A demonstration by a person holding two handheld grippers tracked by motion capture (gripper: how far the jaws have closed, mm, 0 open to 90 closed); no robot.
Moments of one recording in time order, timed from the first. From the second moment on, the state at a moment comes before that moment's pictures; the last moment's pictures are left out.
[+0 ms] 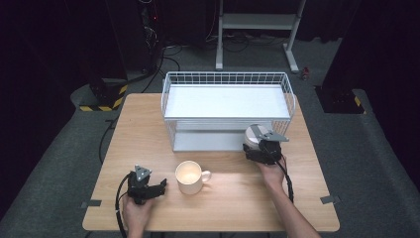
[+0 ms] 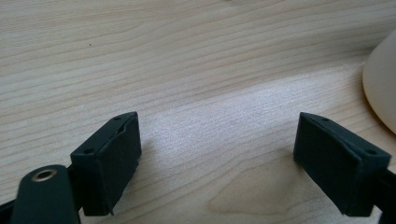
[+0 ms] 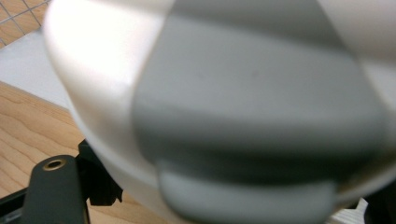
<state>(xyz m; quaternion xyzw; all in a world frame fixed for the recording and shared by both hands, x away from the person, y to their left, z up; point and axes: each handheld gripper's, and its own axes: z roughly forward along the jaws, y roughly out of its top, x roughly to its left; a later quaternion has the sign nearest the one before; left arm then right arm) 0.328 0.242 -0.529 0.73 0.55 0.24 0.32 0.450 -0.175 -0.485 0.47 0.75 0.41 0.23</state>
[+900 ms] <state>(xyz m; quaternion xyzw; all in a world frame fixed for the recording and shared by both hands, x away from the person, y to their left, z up) 0.328 0.242 -0.530 0.73 0.55 0.24 0.32 0.477 -0.169 -0.487 0.47 0.75 0.40 0.25</state>
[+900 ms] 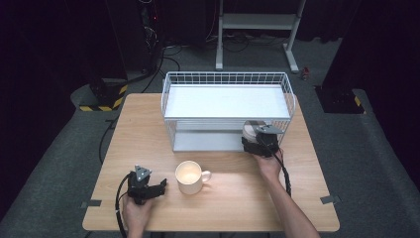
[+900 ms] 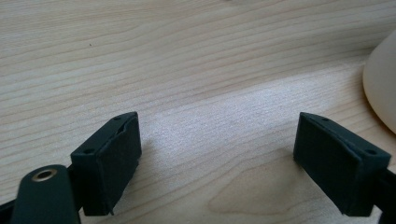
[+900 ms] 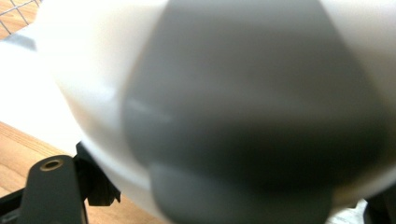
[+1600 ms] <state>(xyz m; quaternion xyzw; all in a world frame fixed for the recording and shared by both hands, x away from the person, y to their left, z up) 0.328 0.242 -0.529 0.73 0.55 0.24 0.32 0.468 -0.178 -0.488 0.48 0.74 0.40 0.23</state>
